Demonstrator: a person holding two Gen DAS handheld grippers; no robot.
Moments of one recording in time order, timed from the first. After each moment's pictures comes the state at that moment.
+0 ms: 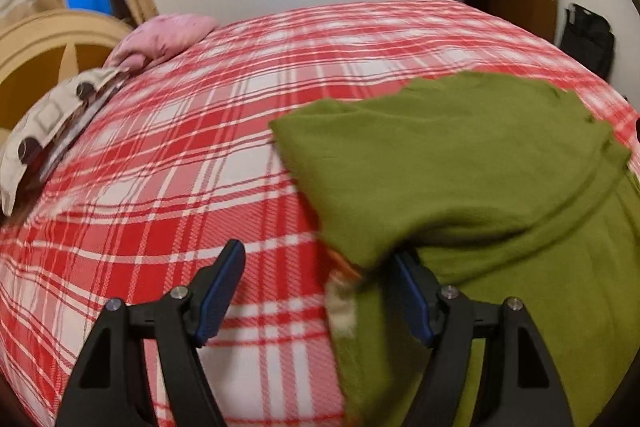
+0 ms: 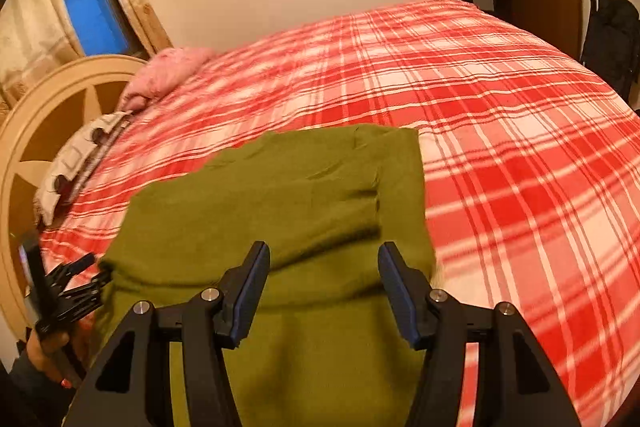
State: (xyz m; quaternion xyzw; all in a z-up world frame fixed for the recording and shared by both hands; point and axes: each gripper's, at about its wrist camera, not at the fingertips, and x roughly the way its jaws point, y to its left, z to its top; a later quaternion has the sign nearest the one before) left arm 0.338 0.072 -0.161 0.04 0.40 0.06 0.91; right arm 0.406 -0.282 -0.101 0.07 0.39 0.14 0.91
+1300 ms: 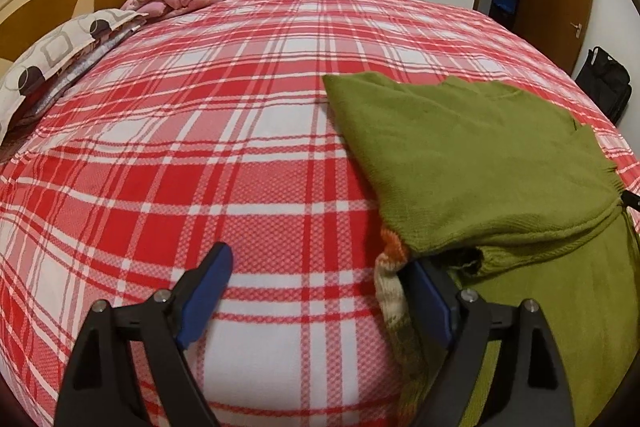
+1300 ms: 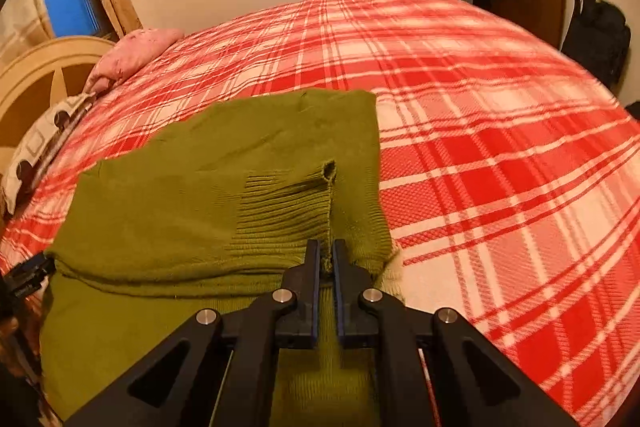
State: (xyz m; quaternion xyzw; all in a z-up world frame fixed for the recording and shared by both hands) left arm 0.330 0.112 -0.176 -0.05 0.43 0.07 0.90; right arm 0.405 -0.295 -0.138 0.04 0.41 0.08 0.91
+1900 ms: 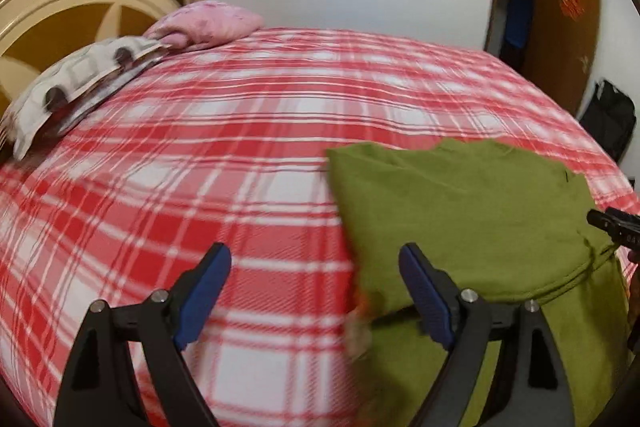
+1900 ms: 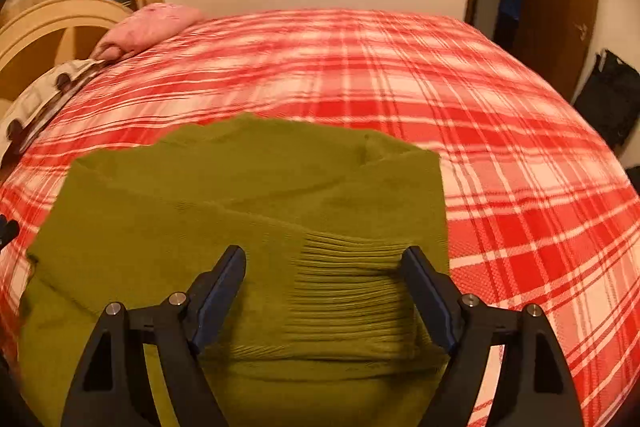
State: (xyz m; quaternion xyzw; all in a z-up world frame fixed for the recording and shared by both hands) left arm 0.335 0.096 -0.135 -0.05 0.37 0.09 0.92; right arm 0.447 -0.237 -0.131 -0.04 0.40 0.09 0.91
